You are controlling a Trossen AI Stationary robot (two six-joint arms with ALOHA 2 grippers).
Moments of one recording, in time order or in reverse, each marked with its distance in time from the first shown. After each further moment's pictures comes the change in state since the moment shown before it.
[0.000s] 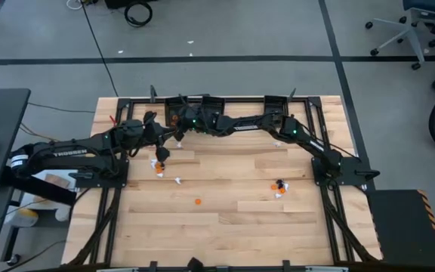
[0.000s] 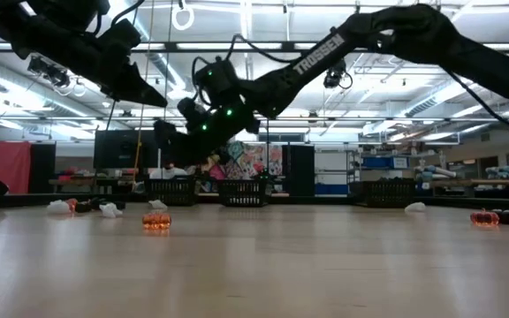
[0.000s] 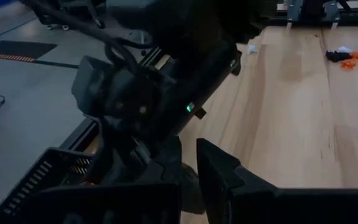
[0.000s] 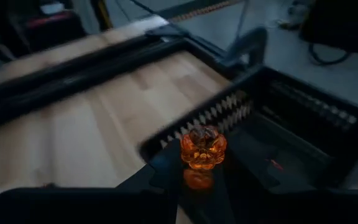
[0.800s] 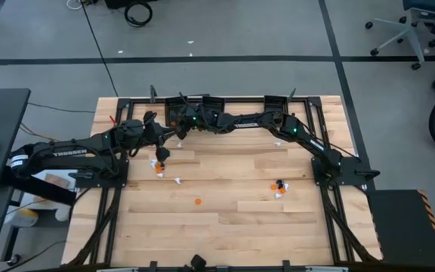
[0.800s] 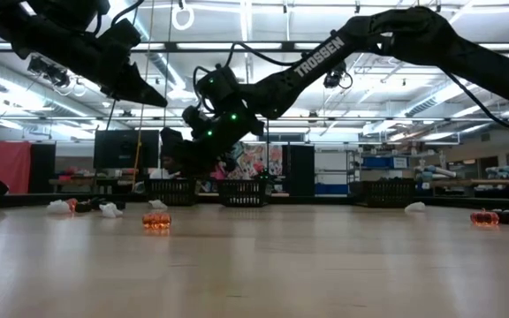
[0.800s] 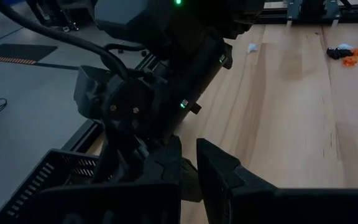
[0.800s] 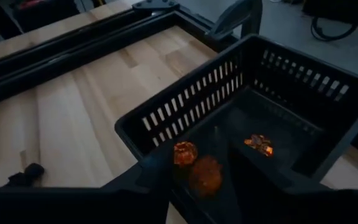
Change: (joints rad) left arm 0.000 0.000 0.000 0.000 -0.002 0.017; right arm -0.024 -0.004 0.000 -0.084 -0.047 0.036
